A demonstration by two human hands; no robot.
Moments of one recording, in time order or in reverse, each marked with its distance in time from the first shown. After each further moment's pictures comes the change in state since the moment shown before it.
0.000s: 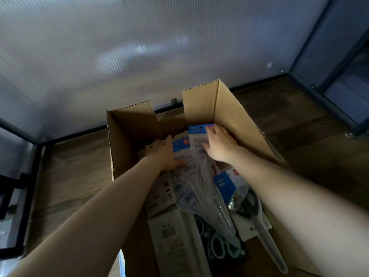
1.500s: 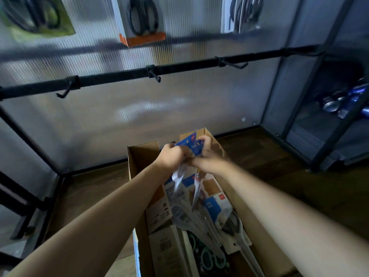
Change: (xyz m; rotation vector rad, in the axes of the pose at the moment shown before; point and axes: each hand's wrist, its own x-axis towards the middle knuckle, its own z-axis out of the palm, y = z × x) left_hand -0.149 0.045 -0.104 -1.531 0.169 0.215; right_hand -0.102 -0.052 -0.092 0.697 0.163 0.094
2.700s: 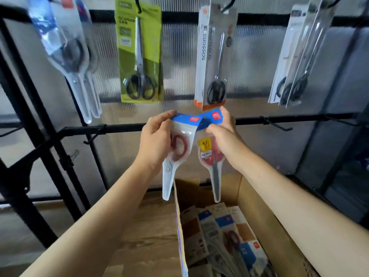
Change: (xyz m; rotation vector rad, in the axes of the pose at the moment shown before) left_hand -0.093 0.141 -0.125 -0.116 0.398 0.680; right_hand -0.065 -0.213 -0.034 0.438 0.160 -0.560
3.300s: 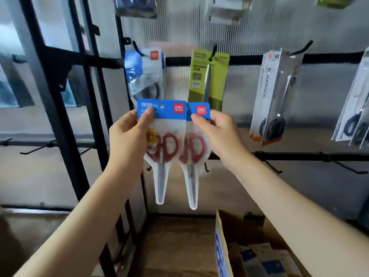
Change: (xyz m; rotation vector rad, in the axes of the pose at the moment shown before) left_hand 0.031 0.087 -0.136 -0.045 0.275 0.170; right_hand 0.007 -0.107 0.119 0.089 -0.142 -0.311
